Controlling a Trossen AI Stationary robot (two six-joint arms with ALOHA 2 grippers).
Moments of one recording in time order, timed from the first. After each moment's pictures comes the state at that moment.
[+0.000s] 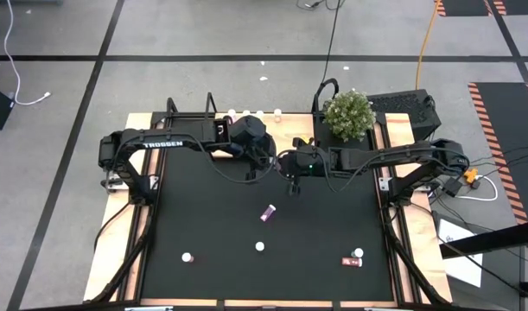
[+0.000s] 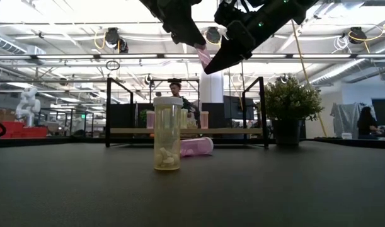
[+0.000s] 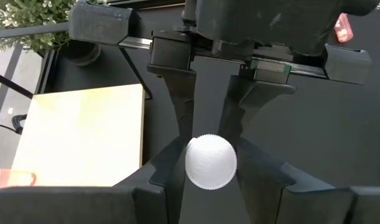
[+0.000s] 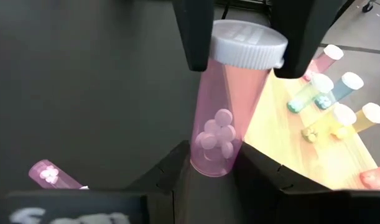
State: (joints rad) left arm 0.18 1.68 1.53 -0.60 0.14 0.25; right arm -0.07 1.48 0.96 -0.11 0.18 -0.12
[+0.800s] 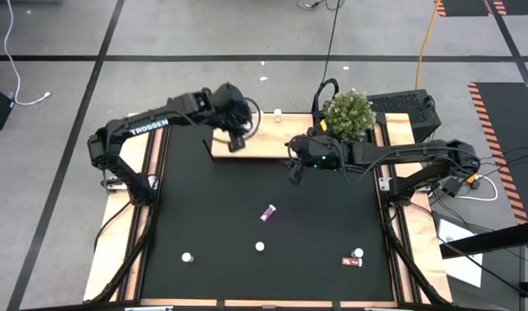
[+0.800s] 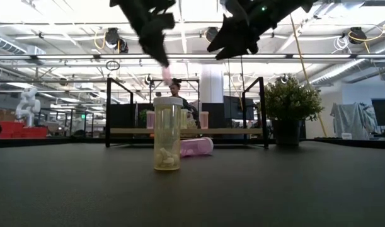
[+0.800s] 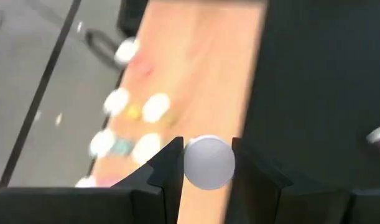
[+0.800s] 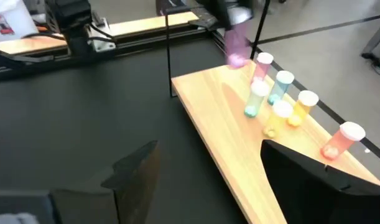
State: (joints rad) left arm 0.46 1.59 1.53 -0.84 0.03 0.28; right arm -0.10 1.35 0.96 -0.11 0.28 0.15
